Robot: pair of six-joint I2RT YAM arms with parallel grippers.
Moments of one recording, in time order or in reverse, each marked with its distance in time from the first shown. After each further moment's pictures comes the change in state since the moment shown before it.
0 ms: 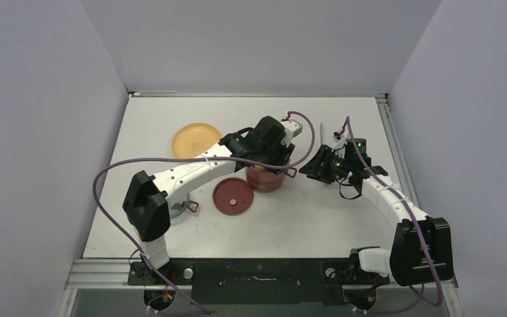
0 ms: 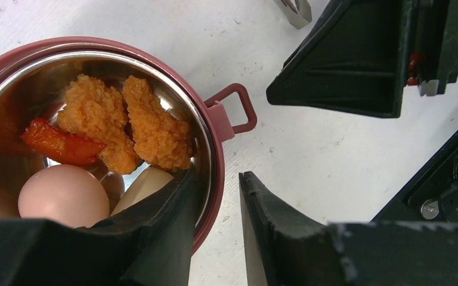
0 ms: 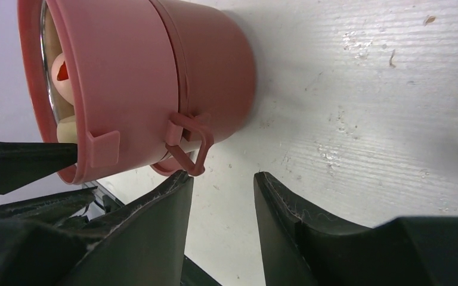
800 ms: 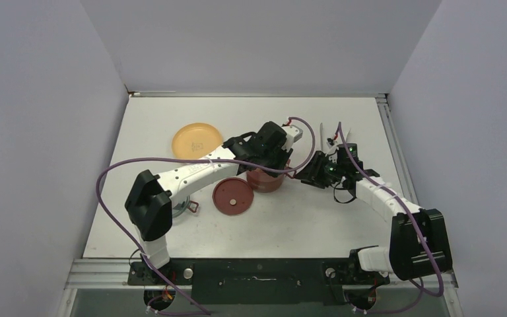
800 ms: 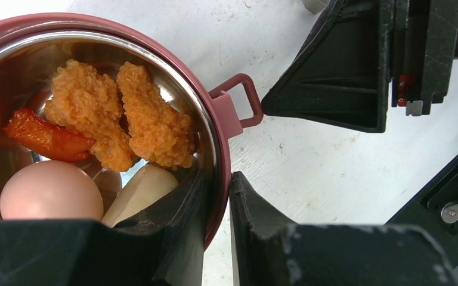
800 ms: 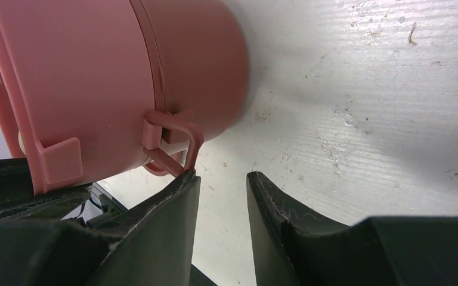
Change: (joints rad) left arm -0.006 0.016 -0.038 0.014 -0.032 -0.005; right arm 0.070 0.044 -0.064 0.088 0.038 0.063
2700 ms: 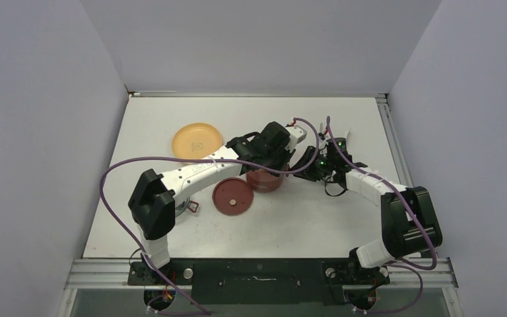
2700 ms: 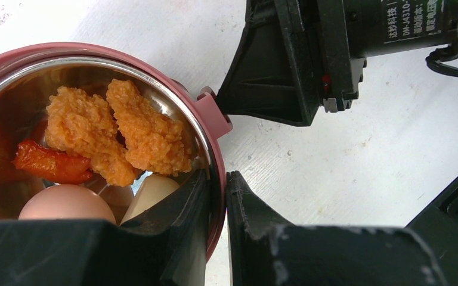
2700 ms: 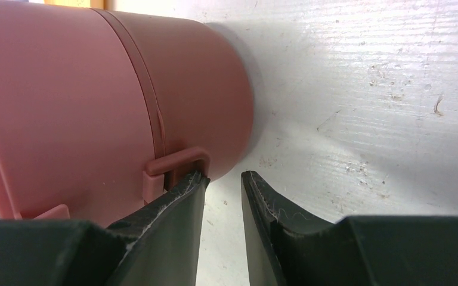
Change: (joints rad) left arm -0.013 0.027 0.025 0.005 -0.024 0.056; right arm 0.059 0.169 0.066 0.131 0.043 0.018
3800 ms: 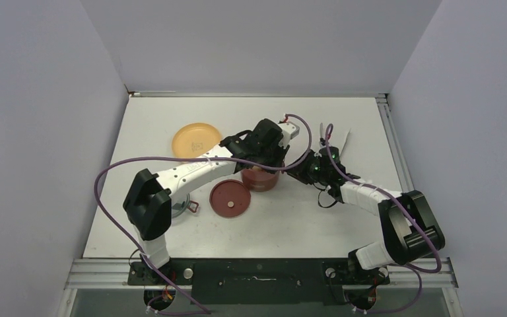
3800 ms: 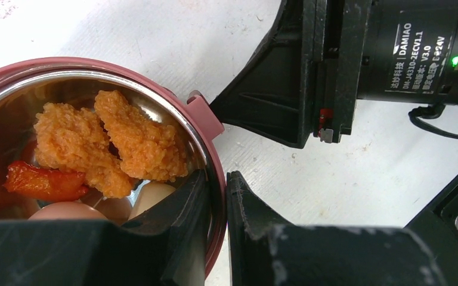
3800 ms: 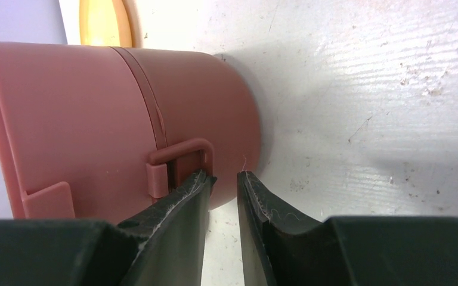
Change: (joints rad) left arm 0.040 -0.024 -0.050 0.050 0.042 -0.018; right arm 0.106 -0.032 -0.123 0.253 0.185 0.243
